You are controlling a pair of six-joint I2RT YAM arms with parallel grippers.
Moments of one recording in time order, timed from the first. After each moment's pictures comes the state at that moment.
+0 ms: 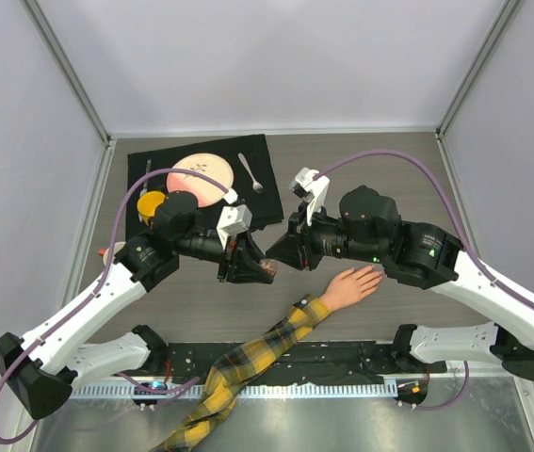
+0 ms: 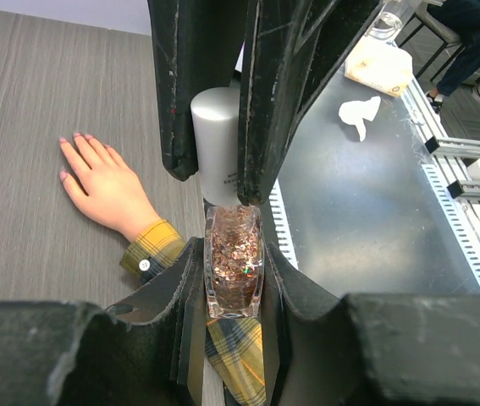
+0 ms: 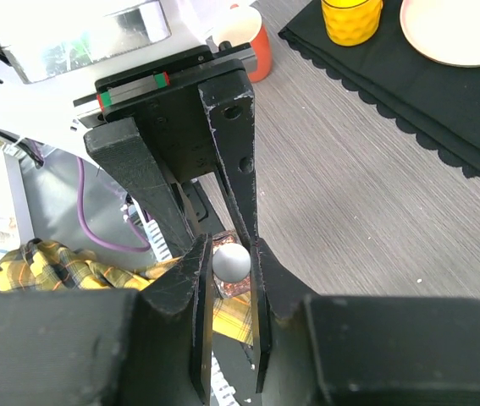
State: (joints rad) left arm -0.71 1.00 0.97 -0.24 1.03 -0.03; right arm 1.09 1.10 1.42 -0.66 -0.08 0.33
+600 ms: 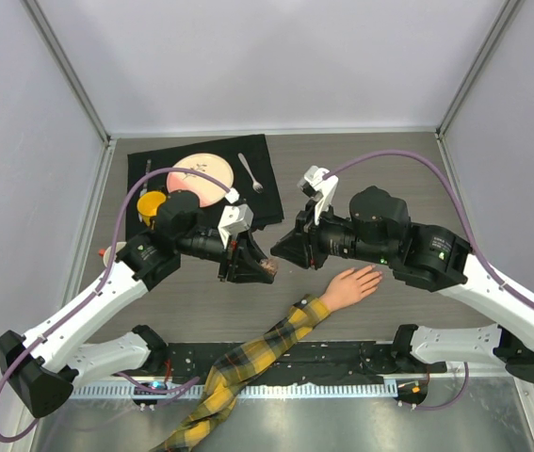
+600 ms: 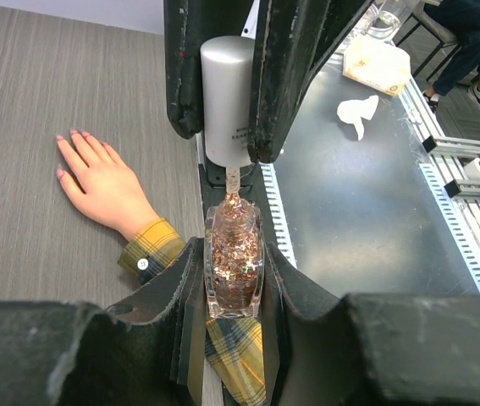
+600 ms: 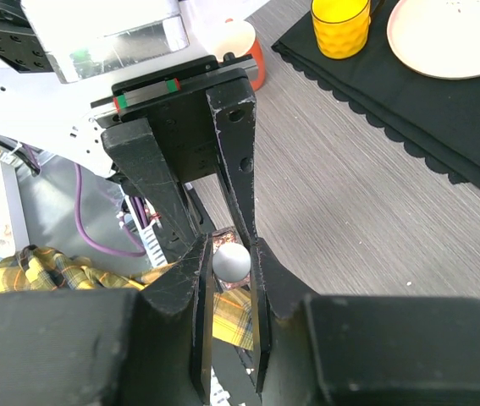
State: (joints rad) left arm -0.71 1.01 0.97 -0.24 1.04 -0.03; right arm 1.09 1.07 1.42 -0.65 -0.06 0.31
